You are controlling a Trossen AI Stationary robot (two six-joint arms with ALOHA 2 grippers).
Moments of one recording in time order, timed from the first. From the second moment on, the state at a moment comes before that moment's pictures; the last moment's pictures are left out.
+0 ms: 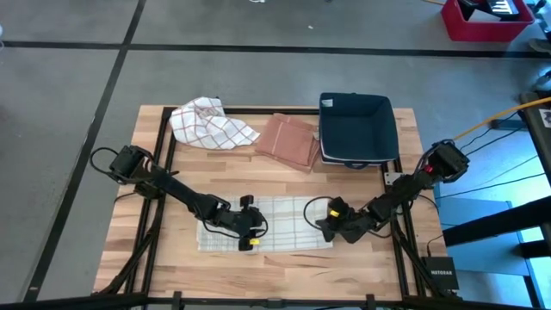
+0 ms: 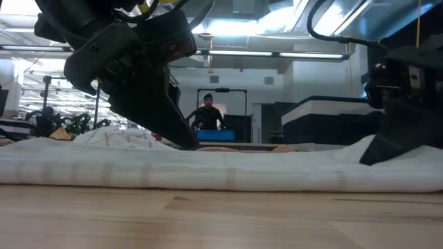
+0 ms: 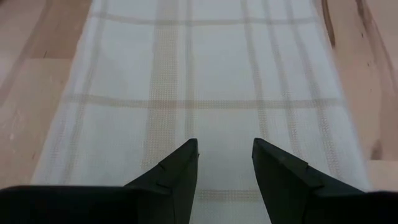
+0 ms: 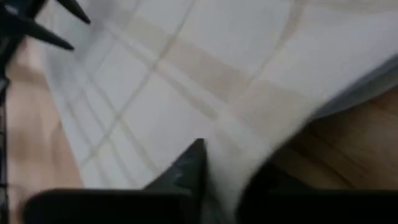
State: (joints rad) left arm -0.40 1.78 0.86 0.11 -0.32 -0.31; right arm 0.62 1.59 0.41 0.31 0.52 1.37
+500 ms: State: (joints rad) left arm -0.39 1.87 0.86 0.14 -0.30 -0.34; right arm 0.62 1.48 0.58 -0.15 0.43 1.30
